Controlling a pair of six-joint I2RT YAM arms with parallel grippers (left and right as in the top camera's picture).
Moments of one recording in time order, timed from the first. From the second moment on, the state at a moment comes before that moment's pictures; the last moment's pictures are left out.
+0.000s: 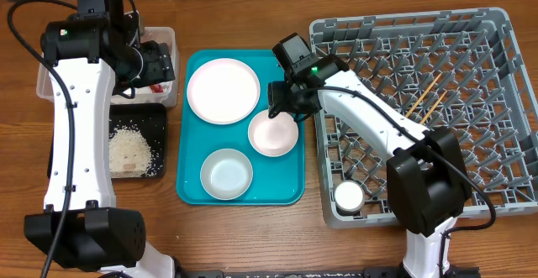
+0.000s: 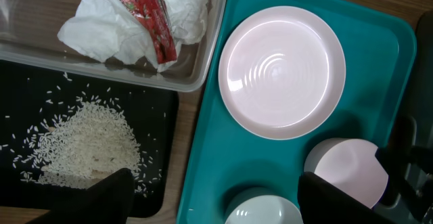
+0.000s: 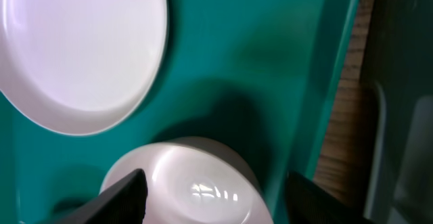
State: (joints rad) left arm 0.08 1.76 1.88 -1.34 0.08 -0.19; right arm 0.56 2.04 1.65 -0.85 -0.11 0.46
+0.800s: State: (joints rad) left arm 0.08 1.76 1.88 -1.34 0.08 -0.20; right arm 0.57 2.04 1.52 -0.92 -0.11 0.23
